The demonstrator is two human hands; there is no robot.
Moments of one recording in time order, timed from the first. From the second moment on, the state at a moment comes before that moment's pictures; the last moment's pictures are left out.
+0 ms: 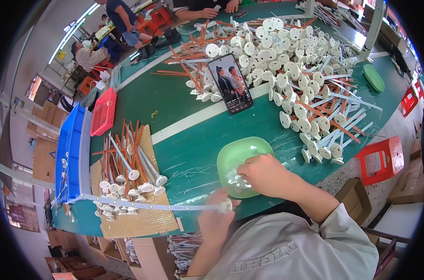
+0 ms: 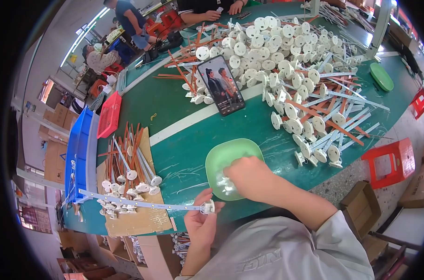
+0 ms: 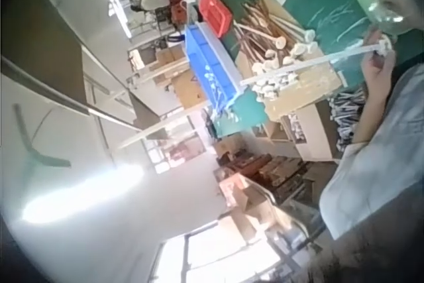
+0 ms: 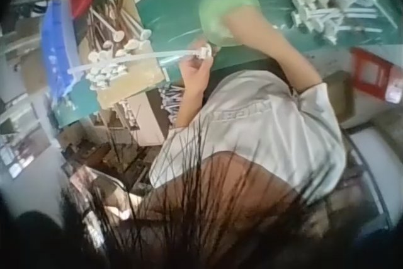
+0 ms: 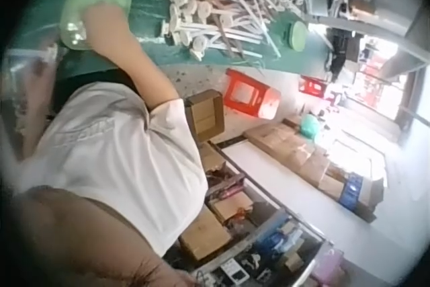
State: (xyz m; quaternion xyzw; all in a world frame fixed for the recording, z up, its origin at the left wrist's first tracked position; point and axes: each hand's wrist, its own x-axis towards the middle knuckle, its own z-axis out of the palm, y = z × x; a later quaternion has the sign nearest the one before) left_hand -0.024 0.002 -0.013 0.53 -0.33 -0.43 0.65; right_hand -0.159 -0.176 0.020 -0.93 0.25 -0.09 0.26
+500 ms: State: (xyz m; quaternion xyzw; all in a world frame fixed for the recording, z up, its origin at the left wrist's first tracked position) left_hand -0.032 -0.048 0.021 0.37 -0.32 -0.39 0.78; right_hand -0.167 -0.151 0.022 -0.48 0.29 -0.39 0.73
